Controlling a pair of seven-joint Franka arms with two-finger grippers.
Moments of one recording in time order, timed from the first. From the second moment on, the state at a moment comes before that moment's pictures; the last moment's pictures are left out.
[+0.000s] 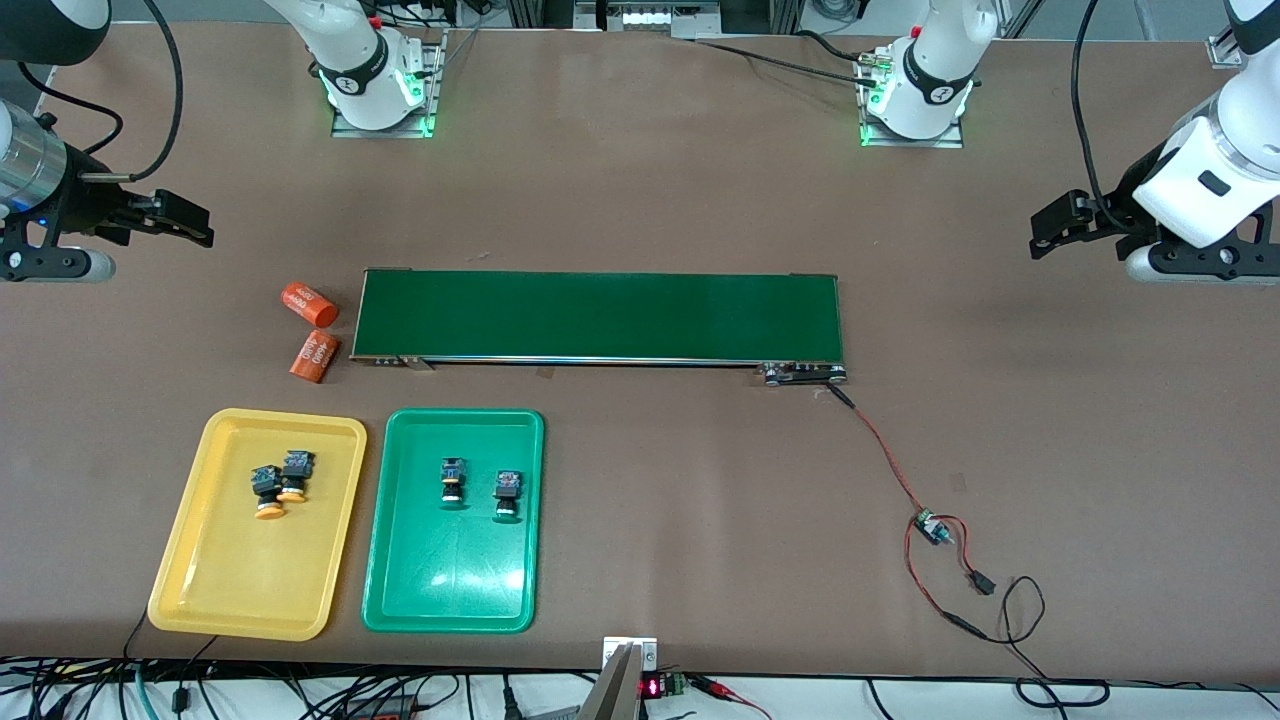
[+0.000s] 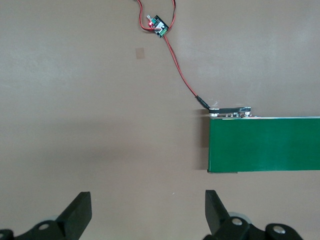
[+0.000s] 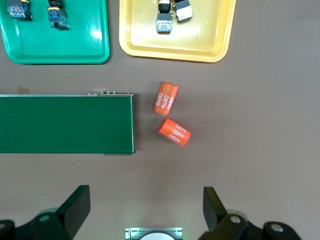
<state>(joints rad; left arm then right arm) 0.02 0.01 -0.10 -1.62 -0.02 1.57 -0.09 -0.02 0.02 0.05 -1.66 -0.03 1.53 0.04</state>
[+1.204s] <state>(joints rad) 0.02 0.01 -0.10 -1.62 -0.02 1.57 -0.09 -0.02 0.02 0.05 -1.65 -0.03 1.51 0.04</state>
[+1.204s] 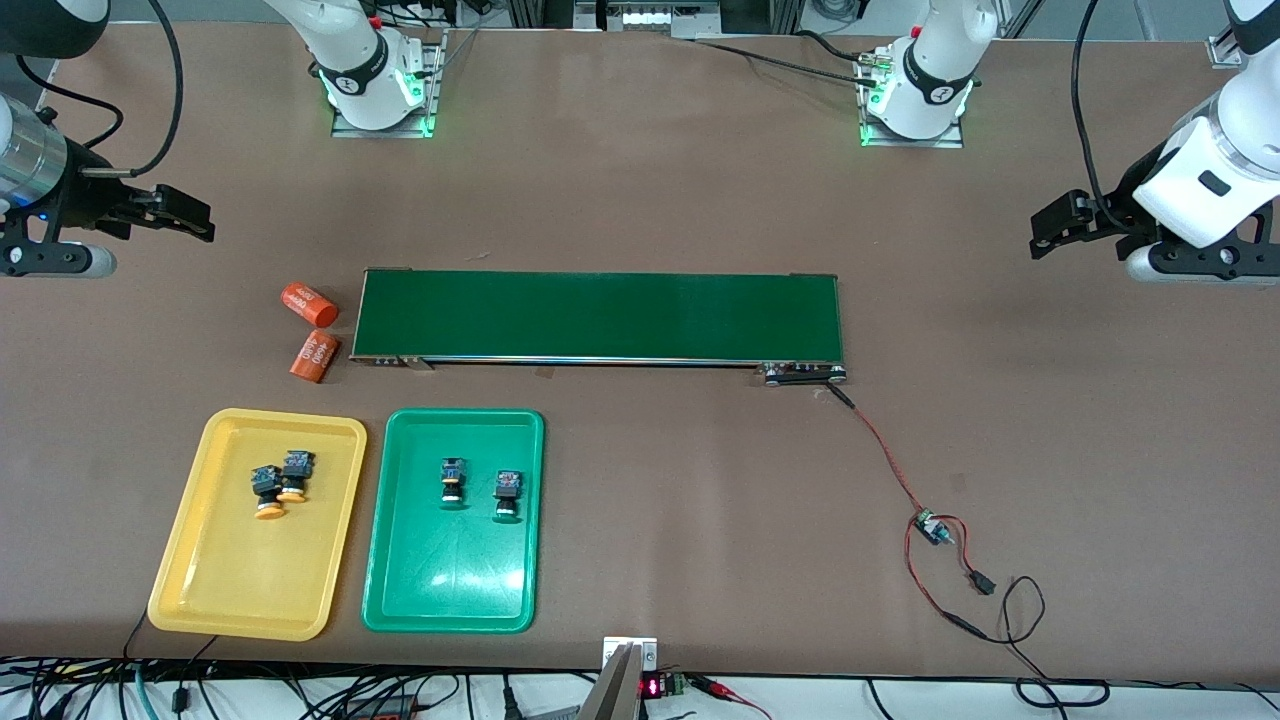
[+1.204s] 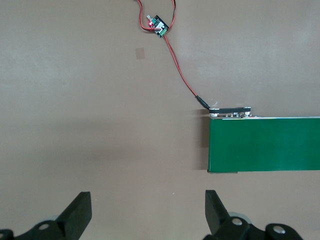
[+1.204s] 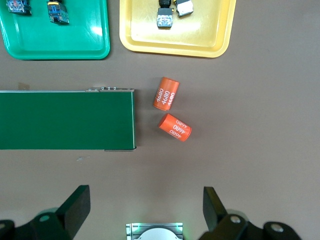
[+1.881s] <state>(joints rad) 0.02 0.01 -0.10 -1.62 -0.02 1.57 -0.09 -0.02 0.04 0.05 -1.65 0.00 1.56 0.06</state>
